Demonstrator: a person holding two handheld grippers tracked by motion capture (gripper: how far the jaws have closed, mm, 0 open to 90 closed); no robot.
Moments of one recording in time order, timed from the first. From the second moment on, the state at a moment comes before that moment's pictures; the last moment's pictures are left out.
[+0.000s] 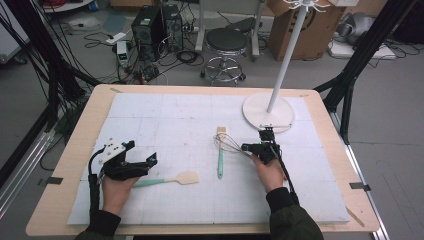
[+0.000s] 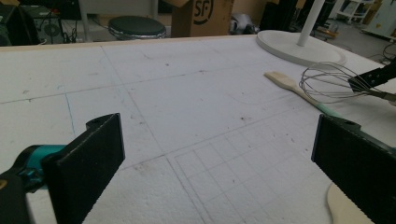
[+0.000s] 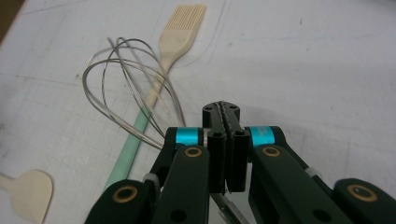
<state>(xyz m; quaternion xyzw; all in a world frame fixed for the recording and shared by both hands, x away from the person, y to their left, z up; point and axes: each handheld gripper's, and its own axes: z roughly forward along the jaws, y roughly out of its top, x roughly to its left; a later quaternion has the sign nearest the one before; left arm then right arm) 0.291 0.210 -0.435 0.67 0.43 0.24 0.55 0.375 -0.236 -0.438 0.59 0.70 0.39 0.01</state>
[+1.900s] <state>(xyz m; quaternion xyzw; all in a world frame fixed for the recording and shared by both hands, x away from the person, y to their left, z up) 0.291 0.208 -0.436 0.68 0.43 0.24 0.54 0.243 -0.361 -0.460 0.65 0.62 0.44 0.05</state>
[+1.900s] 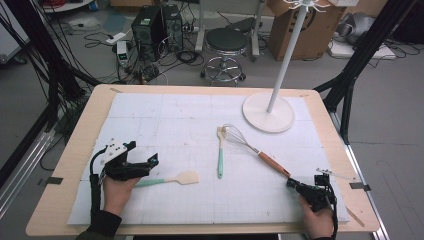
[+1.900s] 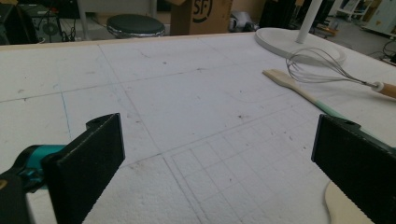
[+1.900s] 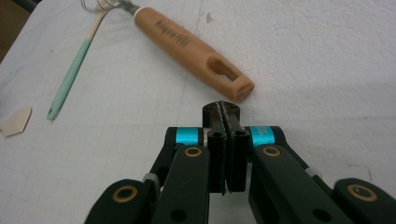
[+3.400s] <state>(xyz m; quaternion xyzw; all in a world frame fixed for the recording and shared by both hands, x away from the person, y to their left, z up) 0.291 0.207 -0.435 0.68 0.43 0.24 0.55 0.383 -0.306 -0.448 0.66 0.63 0.40 0.01</state>
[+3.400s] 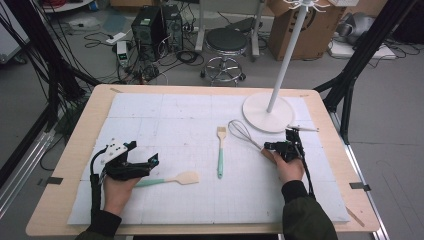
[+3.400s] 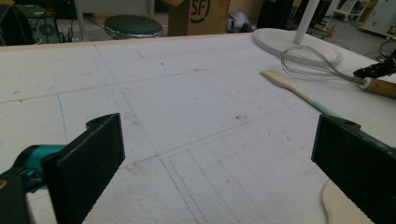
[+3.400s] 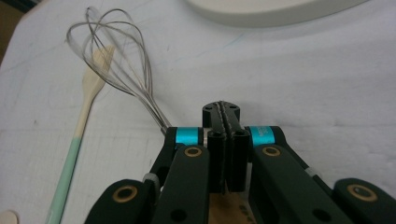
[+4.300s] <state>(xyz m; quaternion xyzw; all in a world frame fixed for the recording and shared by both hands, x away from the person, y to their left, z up) 0.290 0.206 -0.435 0.68 0.42 0.24 0.55 0.353 -0.281 -0.447 0.63 0.66 0.42 -0.01</state>
